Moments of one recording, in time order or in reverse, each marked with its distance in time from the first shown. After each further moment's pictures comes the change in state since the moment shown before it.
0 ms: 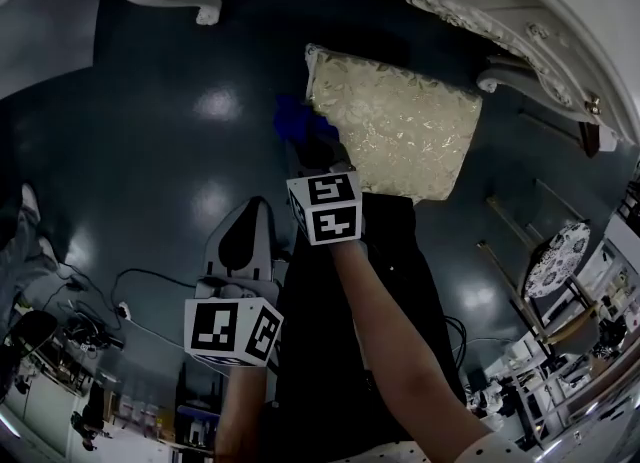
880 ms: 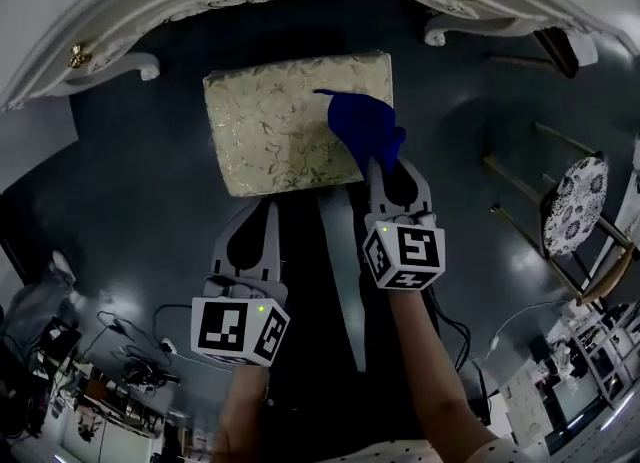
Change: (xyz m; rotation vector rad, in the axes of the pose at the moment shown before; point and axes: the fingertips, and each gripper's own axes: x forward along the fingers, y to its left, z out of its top) left arm 0.049 -0.178 -0.034 0.254 0.097 -0.206; right arm -0.234 -0.221 -0.032 0.257 -0.342 -0.403
